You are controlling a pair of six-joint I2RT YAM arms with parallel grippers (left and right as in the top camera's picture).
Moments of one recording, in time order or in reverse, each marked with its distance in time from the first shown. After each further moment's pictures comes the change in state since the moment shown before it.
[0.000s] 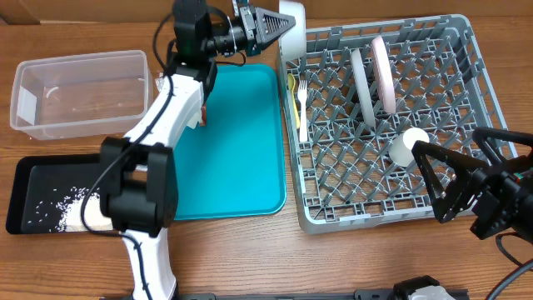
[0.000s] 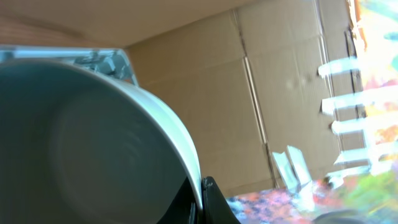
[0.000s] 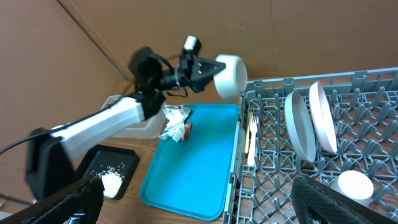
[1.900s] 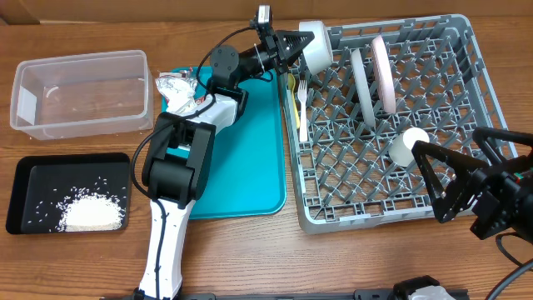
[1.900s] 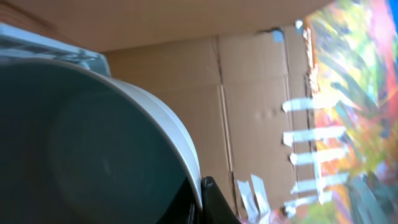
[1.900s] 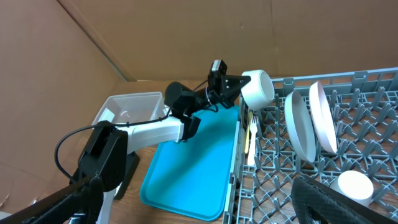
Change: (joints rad) left arm -0.098 0.314 -0.002 0.656 -0.200 -0.461; right arm 0.000 0.000 0.000 0.000 0.000 0.000
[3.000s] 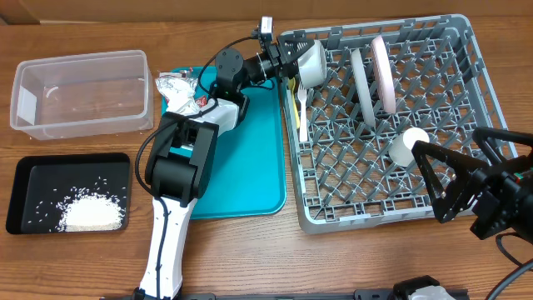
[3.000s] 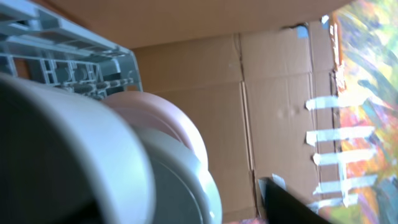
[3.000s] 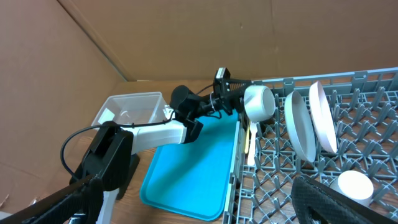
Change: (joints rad) left arm -0.004 0.029 -0.027 -0.048 0.011 0.104; right arm 0.000 0.000 0.000 0.000 0.000 0.000
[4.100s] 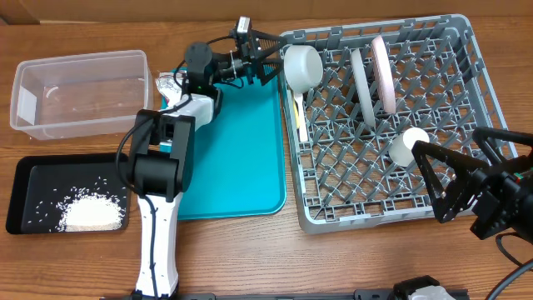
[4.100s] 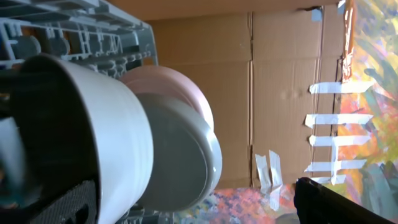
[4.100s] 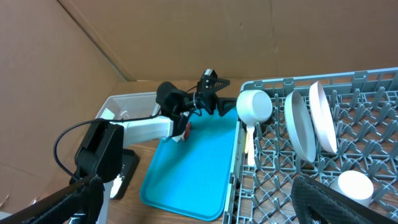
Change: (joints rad) left arm 0.136 0.000 0.000 -0.043 0.269 -0.059; right arm 0.000 0.000 0.000 0.000 0.000 0.000
